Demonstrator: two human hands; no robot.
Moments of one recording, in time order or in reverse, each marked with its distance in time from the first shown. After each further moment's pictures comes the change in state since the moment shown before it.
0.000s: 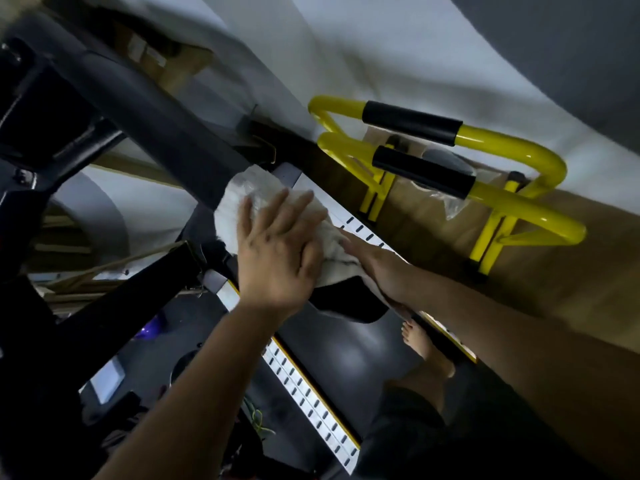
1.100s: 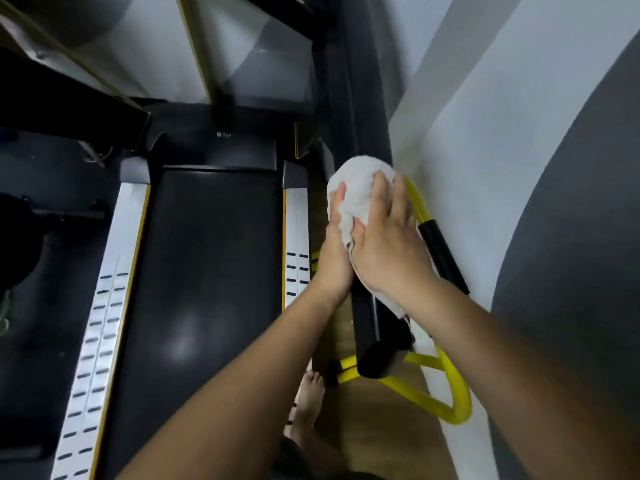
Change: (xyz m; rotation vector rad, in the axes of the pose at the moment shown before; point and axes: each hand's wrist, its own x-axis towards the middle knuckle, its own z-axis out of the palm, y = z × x) left_hand -0.002 -0.024 0.055 -1.858 0.690 -0.861; right_hand 0.066 -0.077 0.107 -1.835 0.290 -0.424
